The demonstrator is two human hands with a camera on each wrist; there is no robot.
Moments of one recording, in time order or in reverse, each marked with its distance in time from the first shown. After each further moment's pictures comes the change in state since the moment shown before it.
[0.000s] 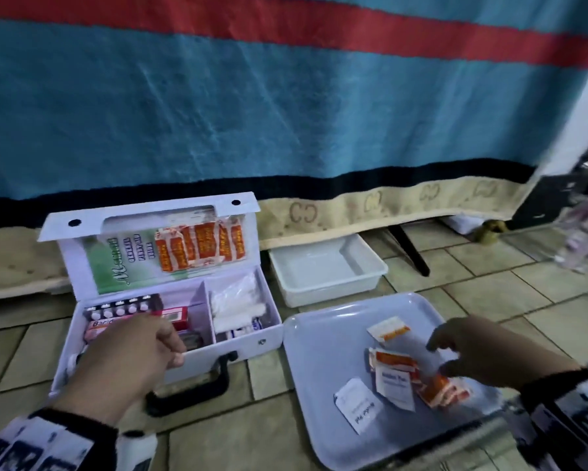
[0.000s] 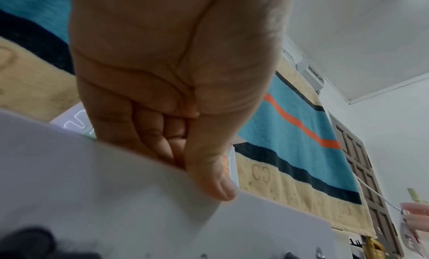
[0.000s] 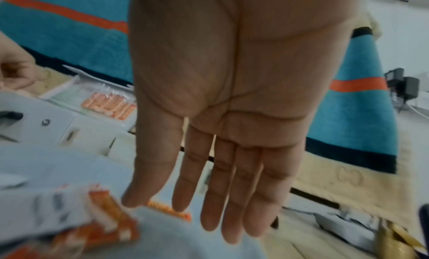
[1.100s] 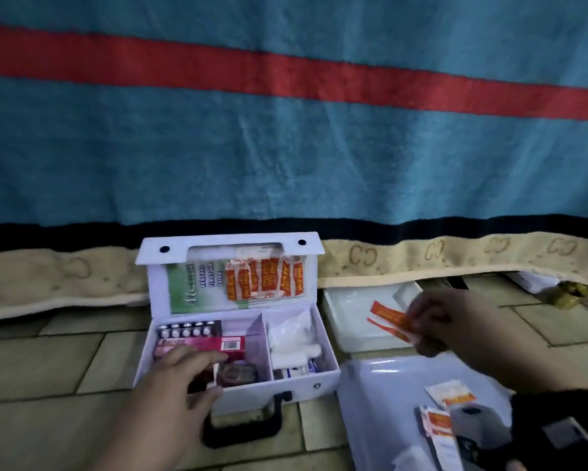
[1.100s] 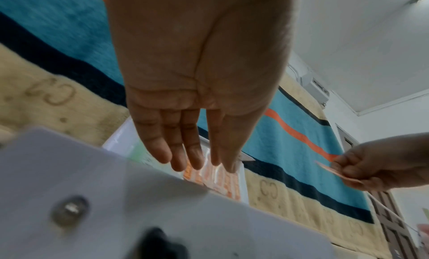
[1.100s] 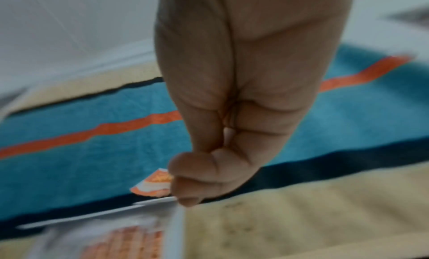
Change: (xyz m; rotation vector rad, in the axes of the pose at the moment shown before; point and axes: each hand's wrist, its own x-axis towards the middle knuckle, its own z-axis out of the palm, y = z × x) left_hand -0.031 -0.030 -0.004 -0.145 0.200 0.257; right_hand 0.016 -0.101 -0.089 0.903 0.318 -0.140
